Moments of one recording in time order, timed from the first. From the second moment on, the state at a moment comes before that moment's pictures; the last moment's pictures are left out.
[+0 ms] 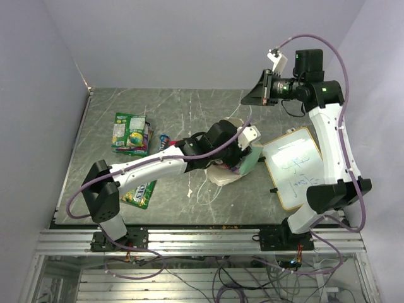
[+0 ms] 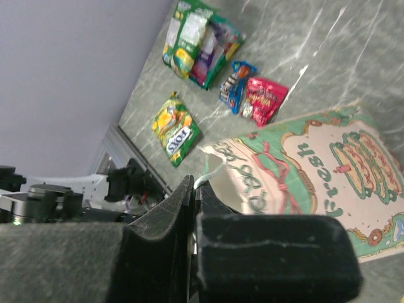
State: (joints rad) left arm -1.05 1.68 1.42 -0.27 -0.03 0.13; right arm 0.18 1.60 2.01 -0.98 -0.75 0.27
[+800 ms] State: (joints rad) left arm -1.04 1.61 1.32 -0.39 -0.05 0.01; right arm 0.09 1.72 1.97 -1.06 -0.77 0.23
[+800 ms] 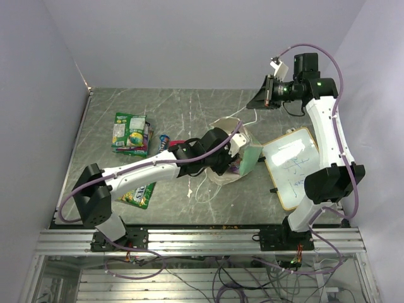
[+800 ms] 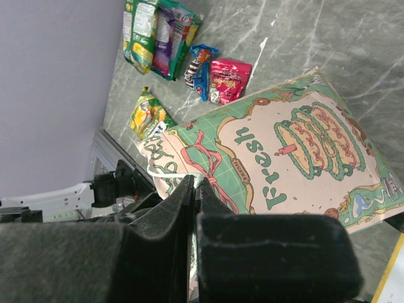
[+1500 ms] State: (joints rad) left arm -1.01 1.83 1.42 -0.44 -0.13 0.10; right arm 0.07 1.74 2.01 -1.06 -0.76 0.23
